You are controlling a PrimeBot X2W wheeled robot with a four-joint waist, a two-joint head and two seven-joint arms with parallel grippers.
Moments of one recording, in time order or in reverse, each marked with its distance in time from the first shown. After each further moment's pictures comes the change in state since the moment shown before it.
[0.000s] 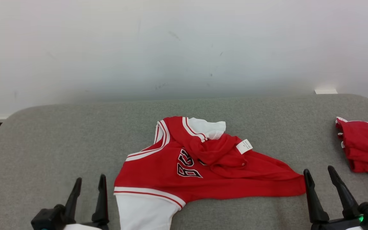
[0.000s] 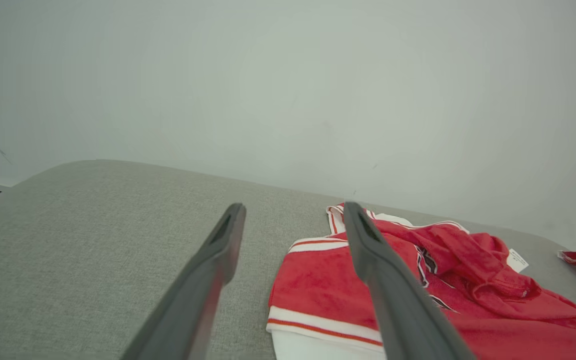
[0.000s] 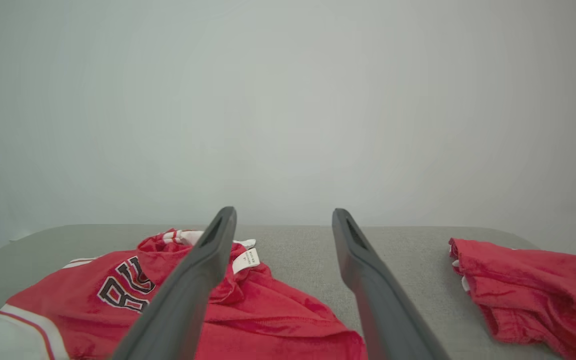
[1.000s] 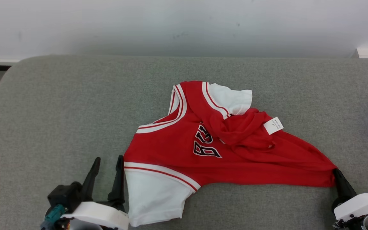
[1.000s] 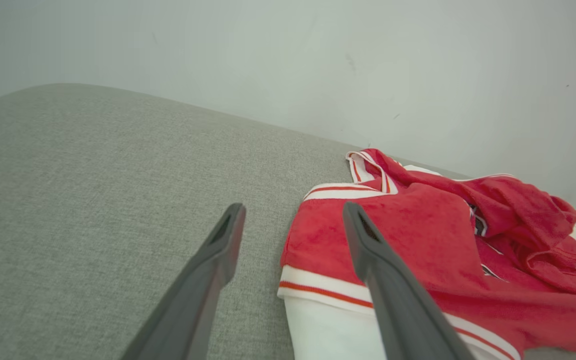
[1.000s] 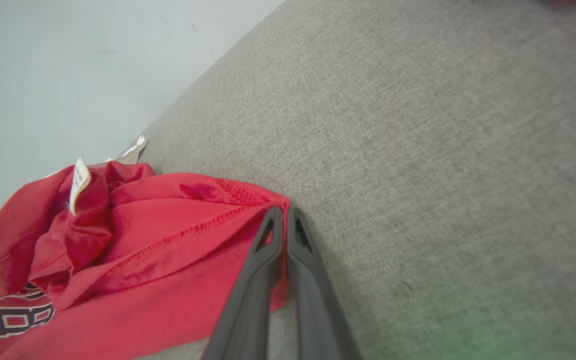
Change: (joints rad) left arm -0.123 0.023 -0.117 0.067 -0.078 0.012 0.000; right arm -0.244 -0.072 -0.001 0.441 0.677 0.000 0.263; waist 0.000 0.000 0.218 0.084
